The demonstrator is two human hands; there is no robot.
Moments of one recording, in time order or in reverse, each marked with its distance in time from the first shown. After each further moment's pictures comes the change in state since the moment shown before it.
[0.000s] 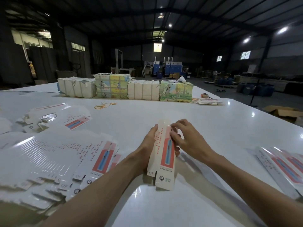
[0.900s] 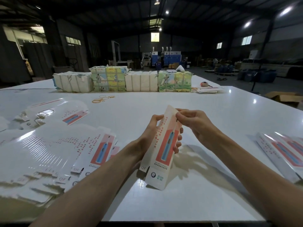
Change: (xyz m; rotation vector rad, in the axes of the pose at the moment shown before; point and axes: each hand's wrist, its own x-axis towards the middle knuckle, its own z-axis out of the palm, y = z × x) left_hand -0.001 0.005 0.013 -0.014 -0.338 -0.124; right_hand 0.005 0.021 -0.020 0.962 -0.076 0.230
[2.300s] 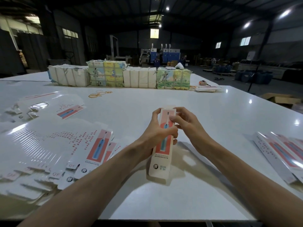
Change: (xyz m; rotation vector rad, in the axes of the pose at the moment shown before) left_hand 0.009 -0.012 0.010 0.441 0.430 0.331; right_hand -0.009 0.013 0.026 -0.134 0.093 -0.039
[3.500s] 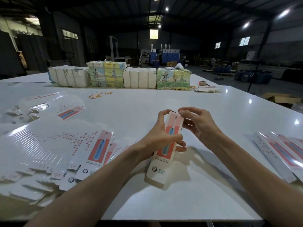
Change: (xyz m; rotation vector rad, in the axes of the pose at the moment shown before) left_hand -0.008 0.005 0.003 0.094 -0.199 0.033; right_hand 0.011 -0.009 -0.026 0.292 0.160 0.182
